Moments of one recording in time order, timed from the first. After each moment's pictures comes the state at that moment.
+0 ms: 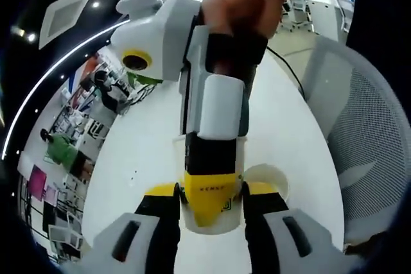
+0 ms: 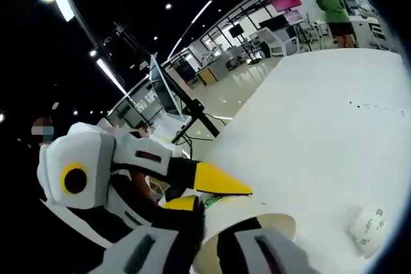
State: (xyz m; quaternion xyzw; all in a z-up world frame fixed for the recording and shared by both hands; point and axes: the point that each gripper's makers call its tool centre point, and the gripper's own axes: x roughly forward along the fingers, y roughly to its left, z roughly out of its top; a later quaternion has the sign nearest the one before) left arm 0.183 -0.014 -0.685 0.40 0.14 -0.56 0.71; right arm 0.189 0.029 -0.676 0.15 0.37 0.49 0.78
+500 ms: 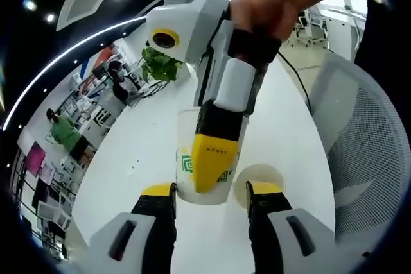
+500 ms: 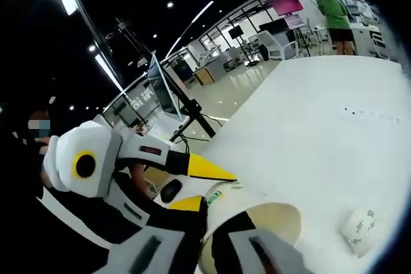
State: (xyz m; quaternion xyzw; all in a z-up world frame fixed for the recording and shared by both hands) left arm 0.183 0.005 -0.682 0.34 0.16 -0.53 0.76; right arm 0.189 0.018 -0.668 0.12 0.36 0.48 0.79
